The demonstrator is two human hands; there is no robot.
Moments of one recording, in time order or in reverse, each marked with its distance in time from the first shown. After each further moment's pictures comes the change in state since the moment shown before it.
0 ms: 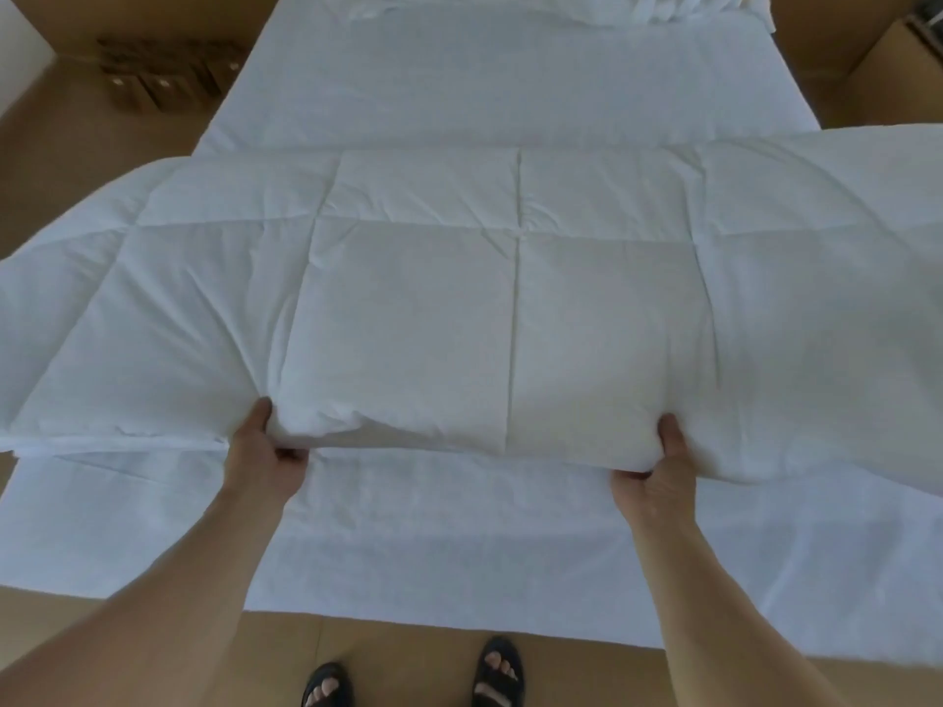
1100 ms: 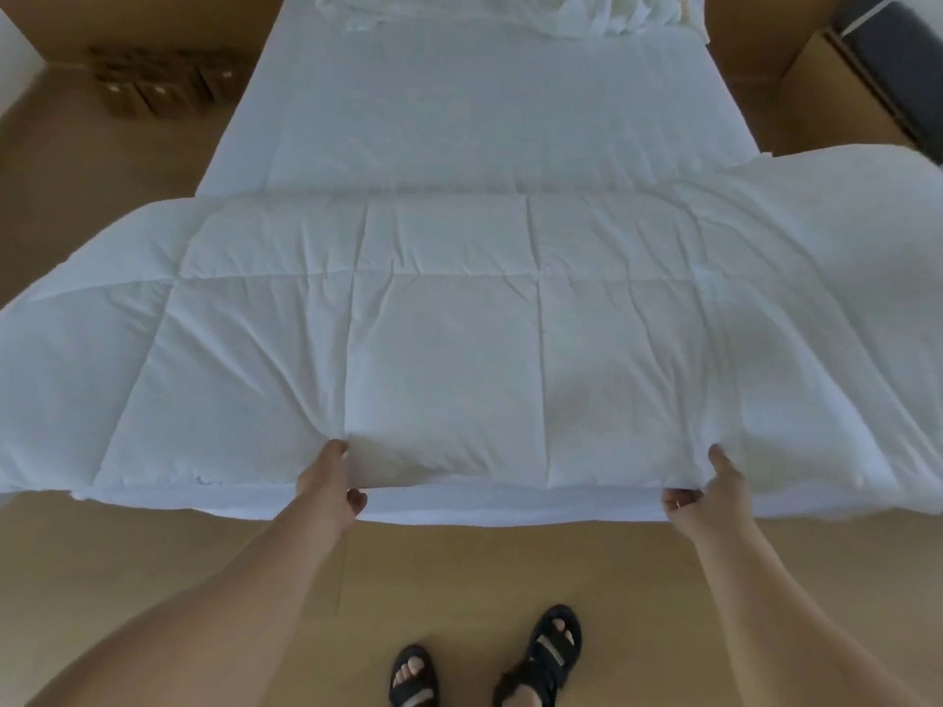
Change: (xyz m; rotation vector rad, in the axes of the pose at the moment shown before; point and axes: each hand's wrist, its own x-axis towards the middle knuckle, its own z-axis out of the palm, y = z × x) left_hand -0.127 -0.038 -0.113 0.525 0.214 -0.179; right_hand -0.098 -0.065 -0.151 0.107 0.314 0.157
